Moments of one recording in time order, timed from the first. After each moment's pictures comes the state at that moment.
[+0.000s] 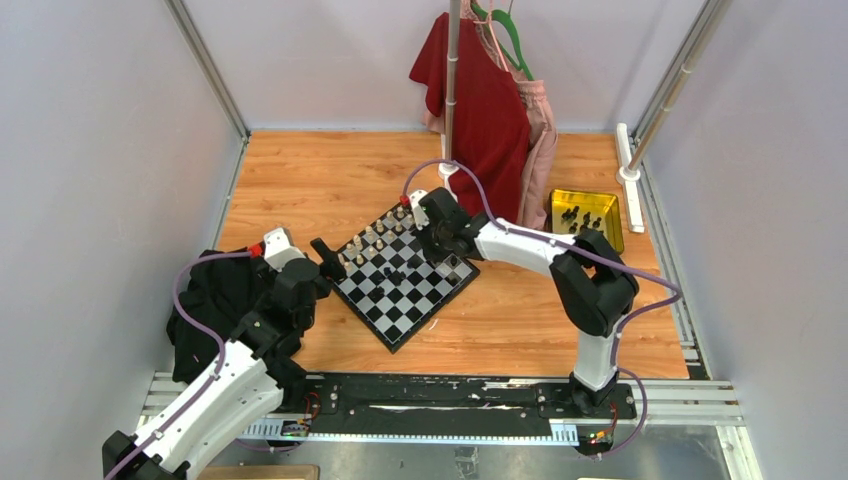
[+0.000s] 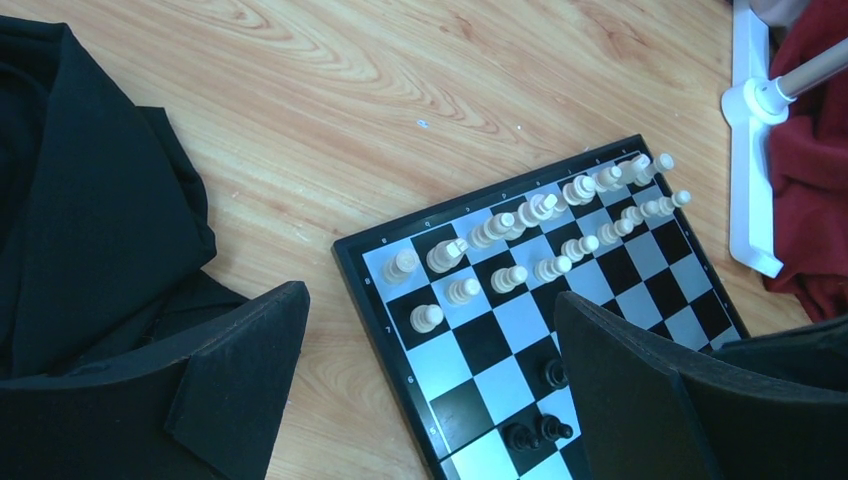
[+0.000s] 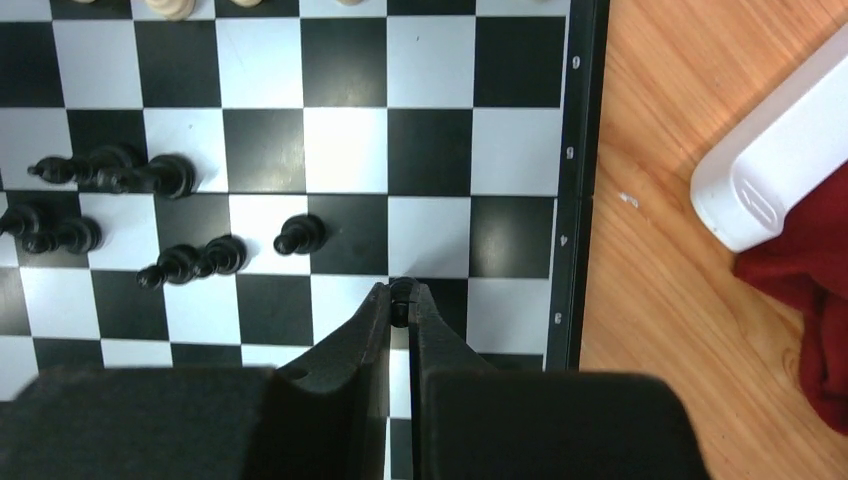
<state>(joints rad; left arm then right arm) -0.55 0.58 0.40 -0.29 -0.69 -0.66 0.78 1.87 1.28 -0.27 -0.06 0.01</state>
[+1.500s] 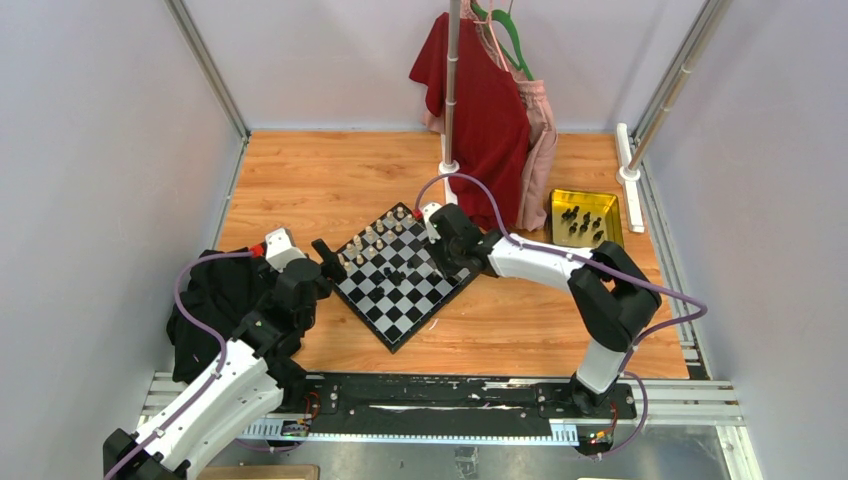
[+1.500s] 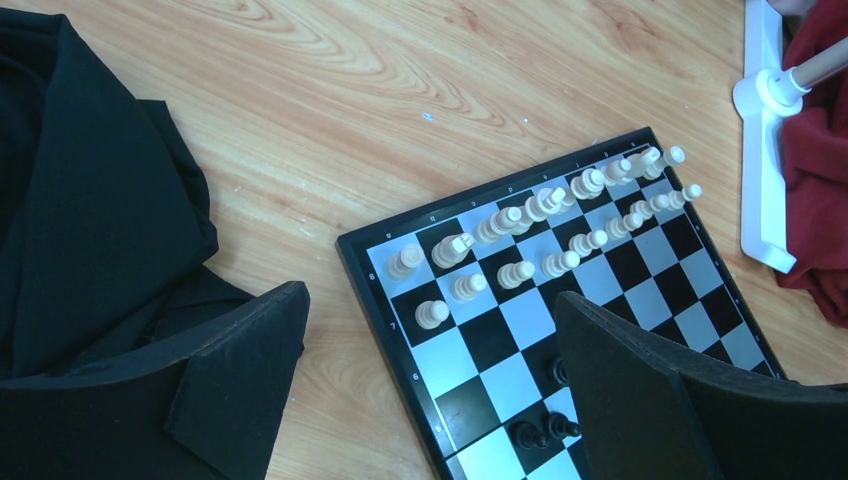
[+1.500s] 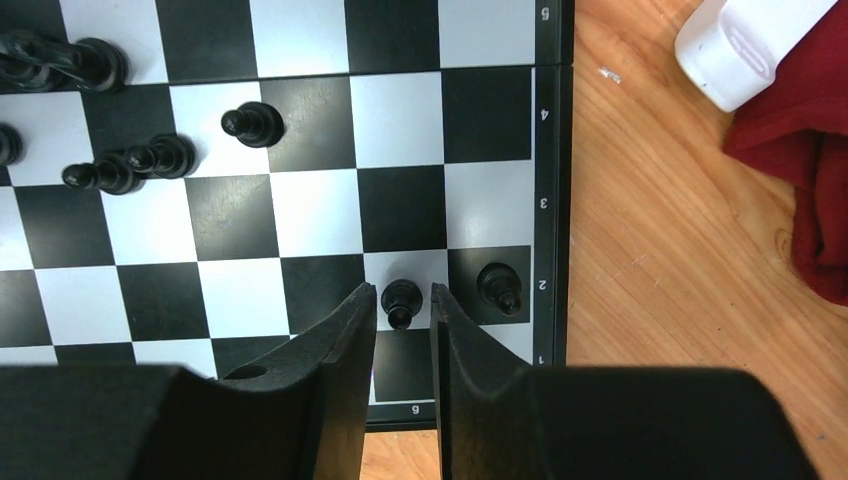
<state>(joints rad) -0.55 0.59 0.40 -0.29 -0.68 -0.66 0.81 1.72 1.08 -0.22 0.06 0.03</state>
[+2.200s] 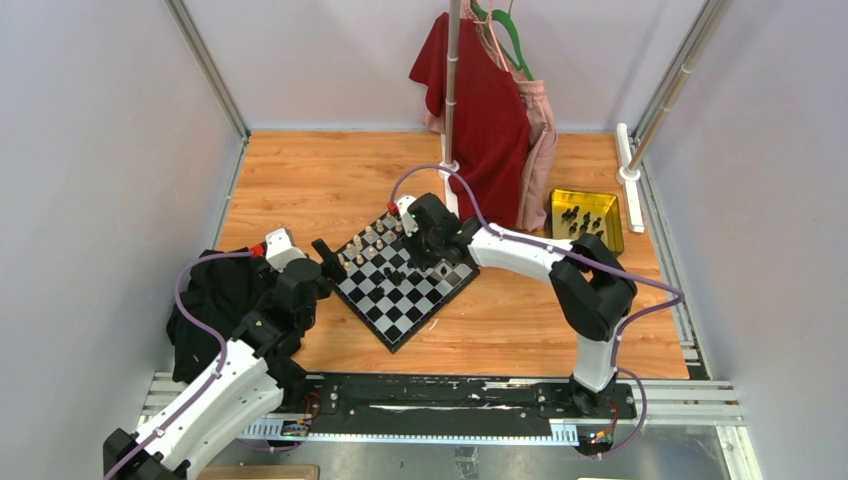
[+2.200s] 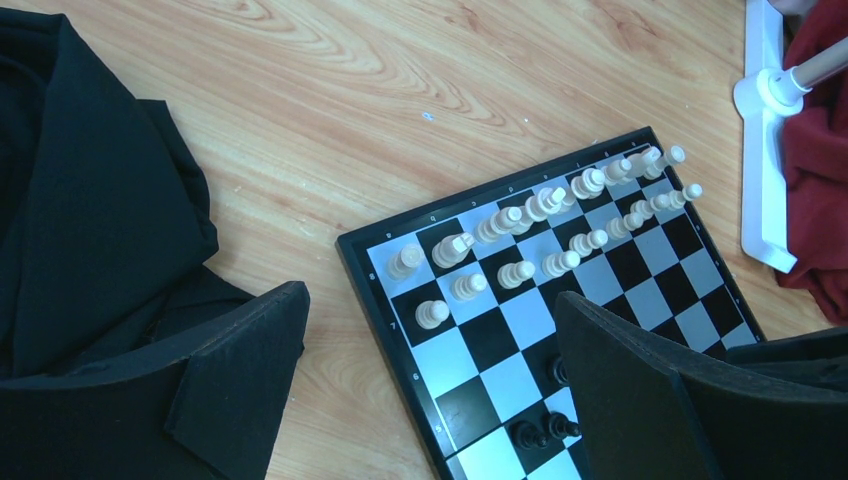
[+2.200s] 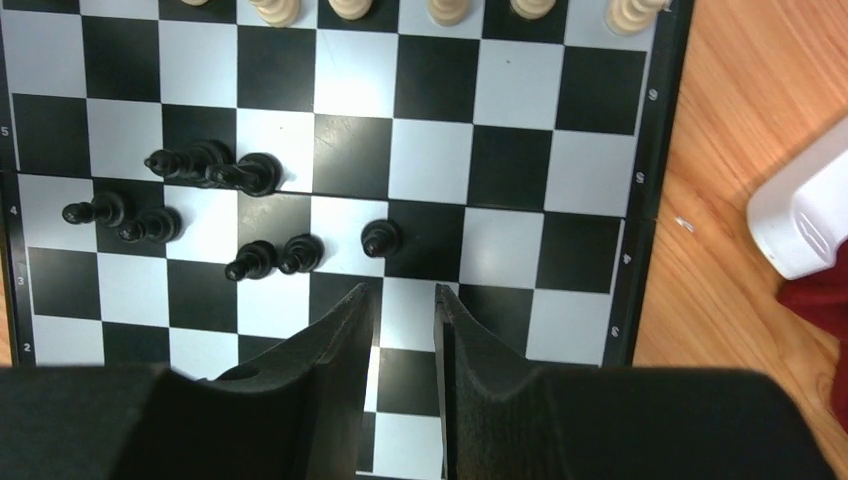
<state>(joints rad) -0.55 0.59 0.40 -0.29 -0.68 -0.66 0.85 1.83 1.27 -0.27 -0.03 0.00</state>
